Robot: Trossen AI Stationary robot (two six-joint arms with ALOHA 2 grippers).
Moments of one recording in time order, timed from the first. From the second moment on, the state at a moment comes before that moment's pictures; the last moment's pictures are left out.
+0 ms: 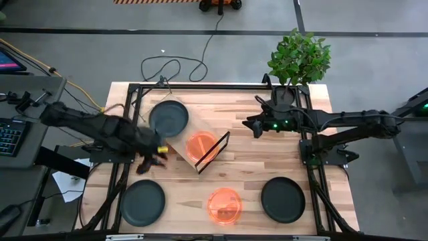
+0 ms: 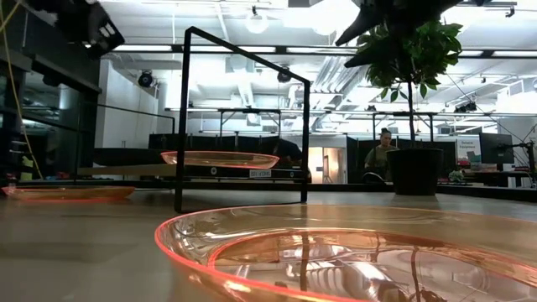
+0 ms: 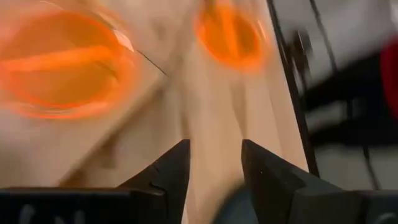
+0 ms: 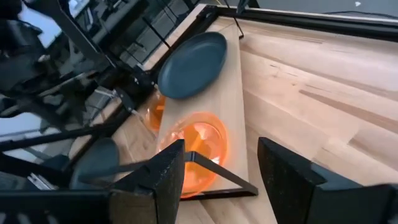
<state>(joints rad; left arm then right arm) -0.27 0.88 0.80 -0.74 0.16 -0.30 -0.06 1.03 0.81 -0.23 0.21 0.77</state>
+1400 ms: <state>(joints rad) -0.63 1.58 0.77 -0.56 0.15 0.16 -0.06 1.04 0.81 -0.27 0.20 0.65</state>
